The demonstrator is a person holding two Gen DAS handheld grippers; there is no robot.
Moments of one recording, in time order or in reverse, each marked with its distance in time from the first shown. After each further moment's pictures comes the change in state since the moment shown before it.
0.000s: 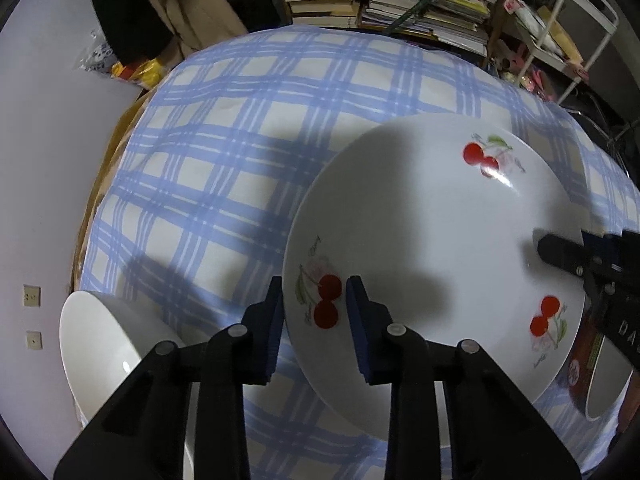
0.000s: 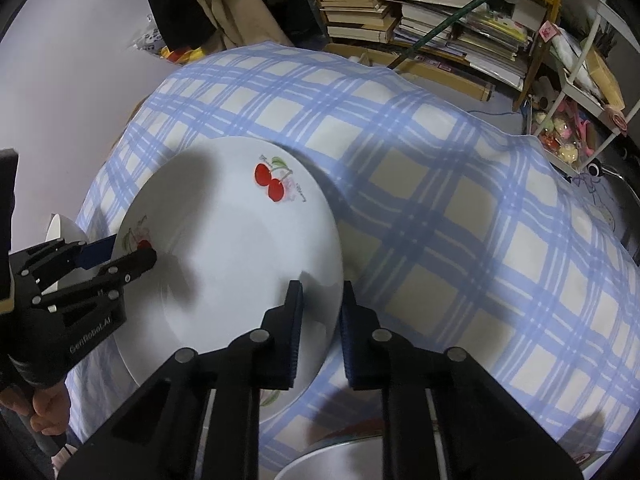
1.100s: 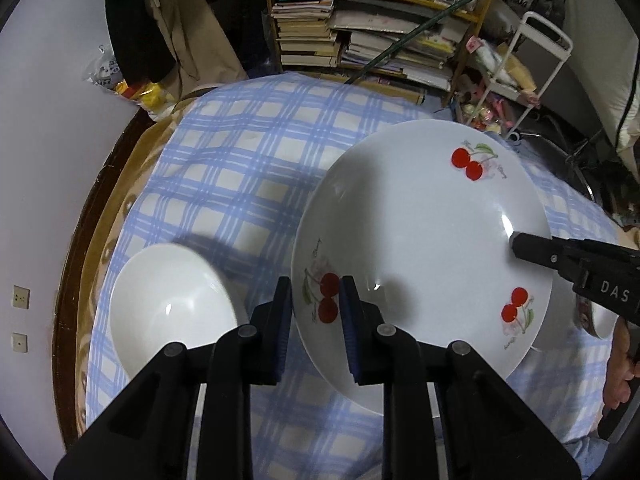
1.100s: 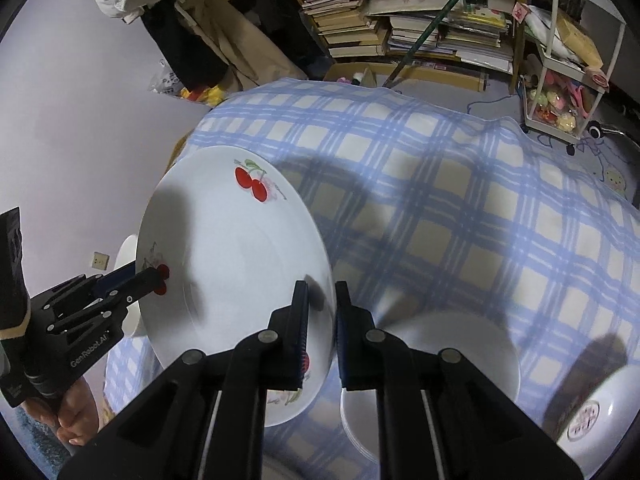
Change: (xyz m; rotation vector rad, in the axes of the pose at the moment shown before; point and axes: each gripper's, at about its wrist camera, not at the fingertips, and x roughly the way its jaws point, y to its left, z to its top) left arm -0.102 0.025 -0.045 0.007 -0.123 -0.110; right arm -0.075 0.006 -0.033 0.135 -0.067 0.135
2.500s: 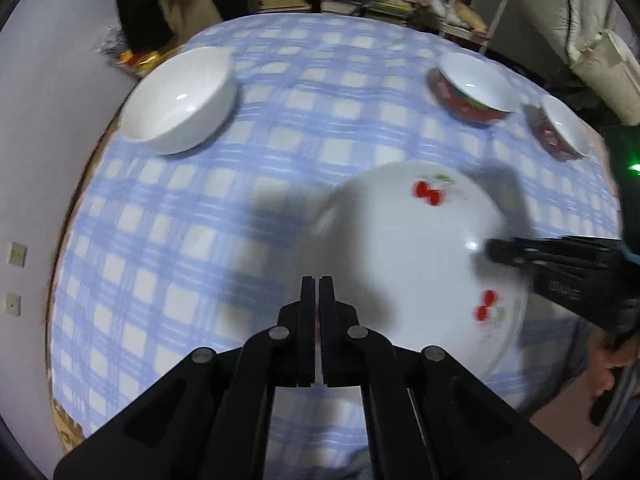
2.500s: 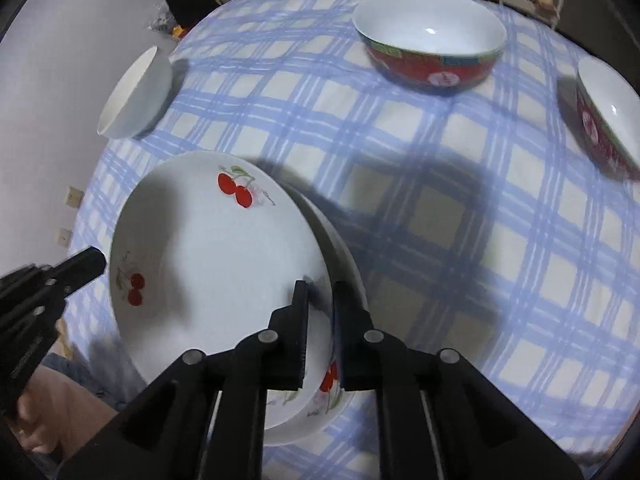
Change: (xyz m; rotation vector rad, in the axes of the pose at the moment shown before) left arm -0.051 -0.013 -0.221 0.051 0.024 -0.004; right arm -0.004 0.027 -0.232 -0.004 0.077 -0.121
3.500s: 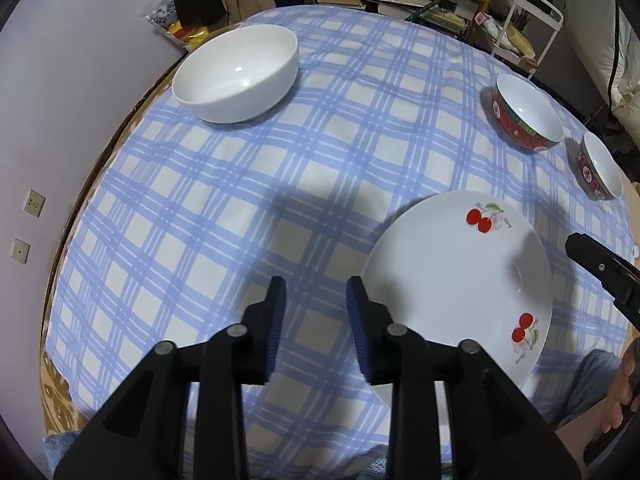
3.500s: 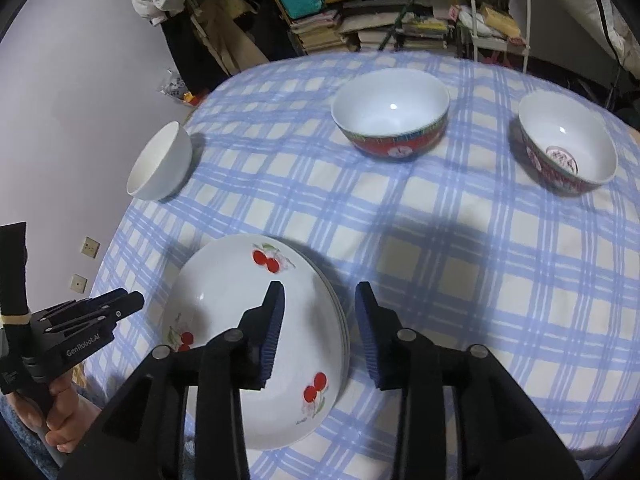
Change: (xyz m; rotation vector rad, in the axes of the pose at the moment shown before) left arm 0.000 0.018 -0.010 -0.159 -0.001 0.065; right arm -0.054 -0.009 -0.012 0.047 -0.266 0.040
